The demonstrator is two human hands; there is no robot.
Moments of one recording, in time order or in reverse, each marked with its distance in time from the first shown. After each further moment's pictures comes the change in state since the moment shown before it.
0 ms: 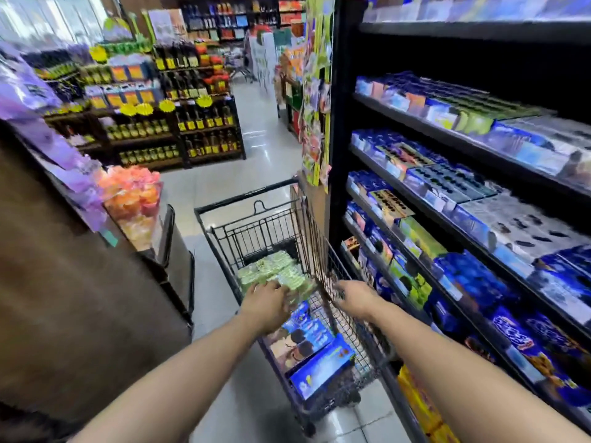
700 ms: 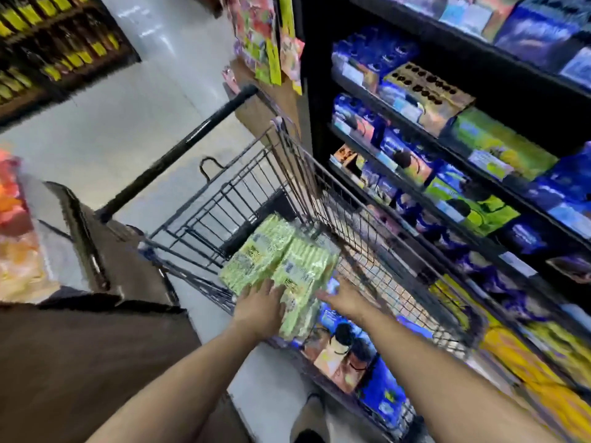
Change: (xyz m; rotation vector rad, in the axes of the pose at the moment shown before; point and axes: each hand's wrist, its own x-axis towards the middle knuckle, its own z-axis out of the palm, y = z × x) left_hand 0.262 -0.174 0.176 0.029 -0.447 0.206; right_hand 0.293 -0.024 0.171 0.882 -0.115 0.534
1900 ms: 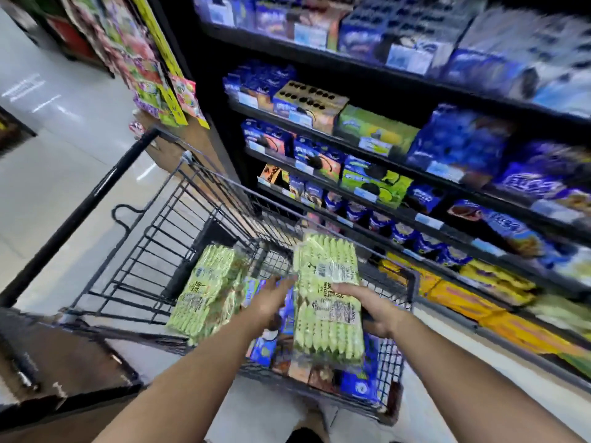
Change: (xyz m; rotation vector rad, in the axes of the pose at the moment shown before) left_hand -0.004 0.126 -0.052 -1.017 -0.248 -0.083; right_hand -0.099 0.095 -0.069 0.940 -0.004 0.101
